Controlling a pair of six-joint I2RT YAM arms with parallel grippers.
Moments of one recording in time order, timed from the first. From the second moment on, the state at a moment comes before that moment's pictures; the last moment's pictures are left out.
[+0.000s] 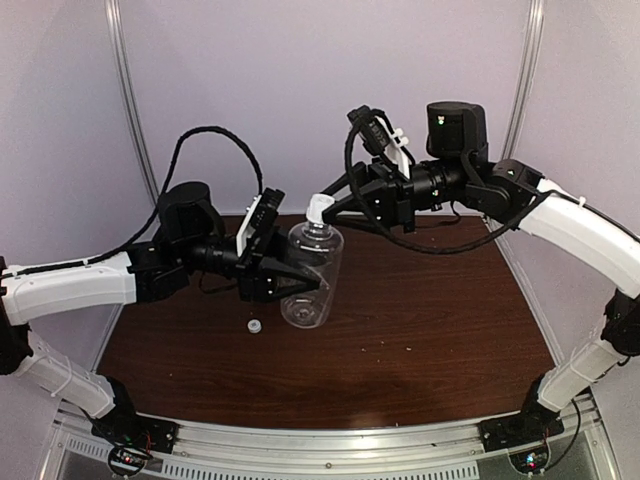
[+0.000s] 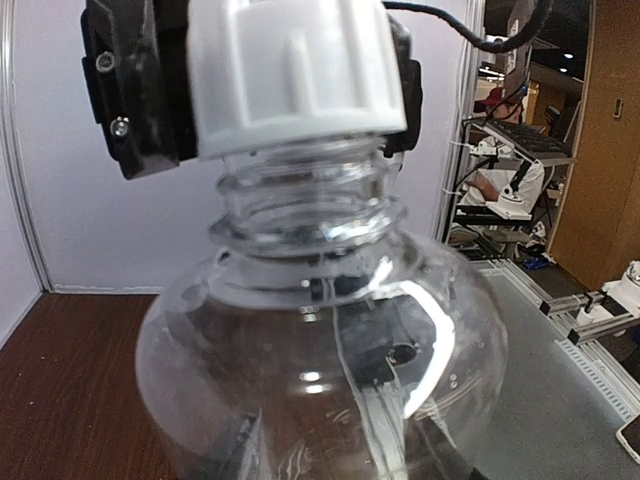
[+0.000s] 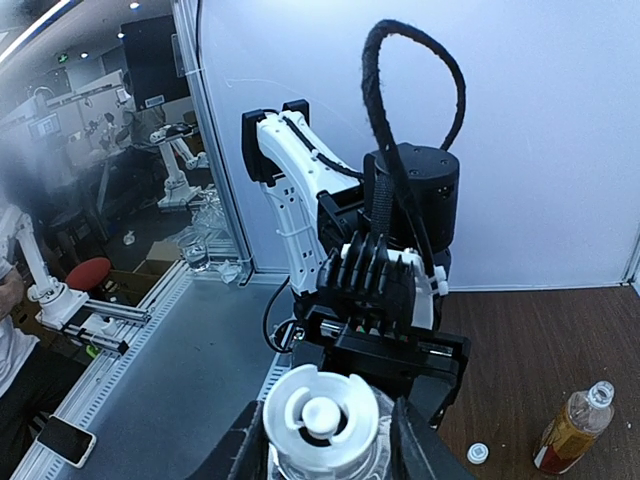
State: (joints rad) left arm -0.89 1.32 0.98 0.29 0.89 -0.02; right arm 0.84 1.50 1.61 -0.30 -0.96 -0.02
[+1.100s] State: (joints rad) left arm -0.89 1.33 1.01 0.26 0.60 0.02; right arm 0.92 1.43 1.60 -0.31 -0.37 0.24
